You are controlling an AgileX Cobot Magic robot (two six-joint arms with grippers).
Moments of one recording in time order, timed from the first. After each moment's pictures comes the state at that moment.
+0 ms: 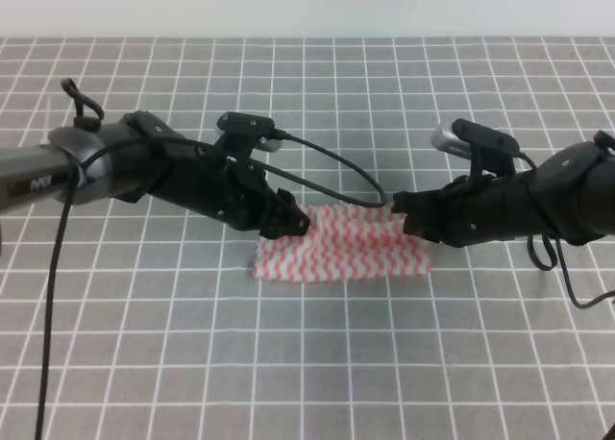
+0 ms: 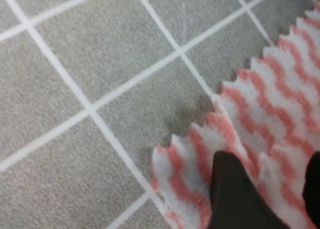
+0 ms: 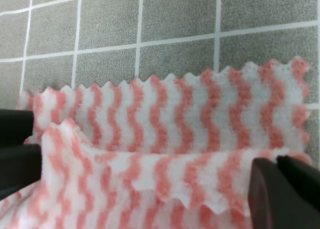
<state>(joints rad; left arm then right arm) -0.34 2.09 -1.42 -0.95 0.61 0.97 0.35 1.92 -1.13 1.09 0.31 -0.58</state>
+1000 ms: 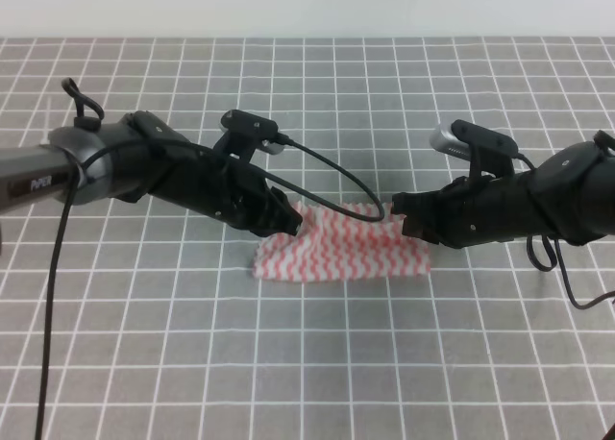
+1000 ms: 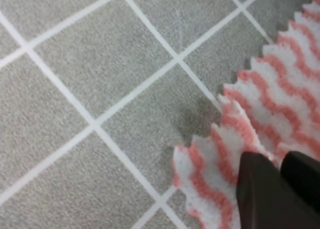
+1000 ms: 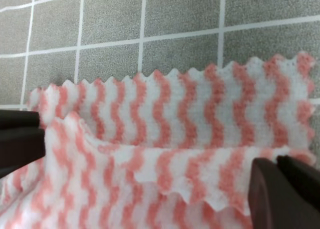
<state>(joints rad) -0.34 2.09 -1.42 -0.94 0.59 1.04 0.35 1.92 -1.13 1.09 0.32 -0.58</state>
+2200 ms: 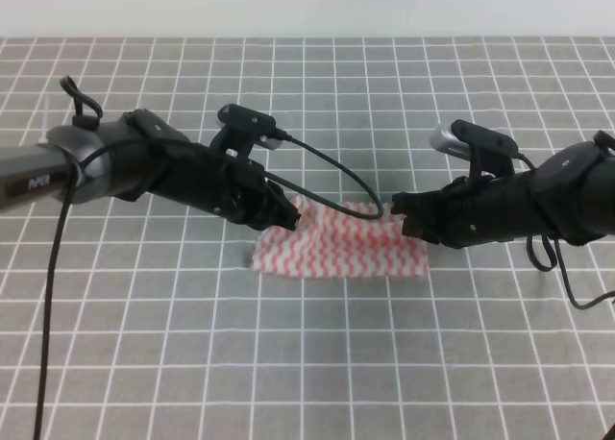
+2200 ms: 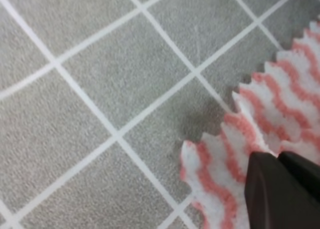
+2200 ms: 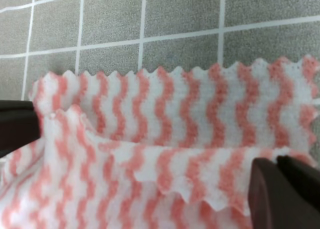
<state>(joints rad) -0.34 2.08 -1.42 -0.94 0.56 1.06 0.35 1.92 -1.13 1.09 0.32 -0.58</state>
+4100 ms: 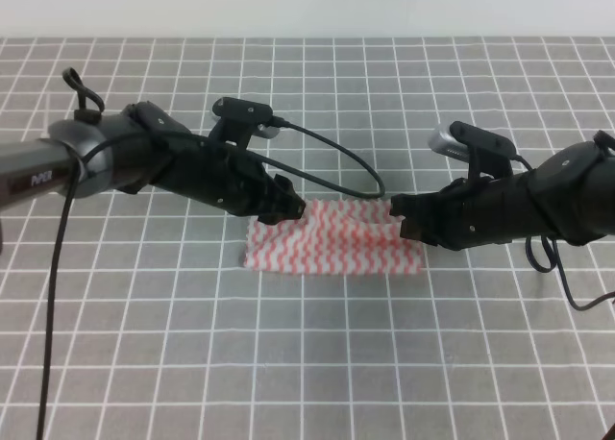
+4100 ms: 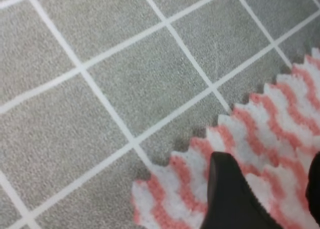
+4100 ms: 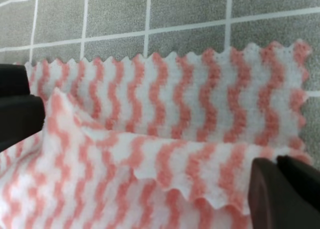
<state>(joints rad) -0.35 2.09 -1.45 -0.90 0.55 0.92 0.35 1.92 -1.13 1.09 0.34 -0.58</state>
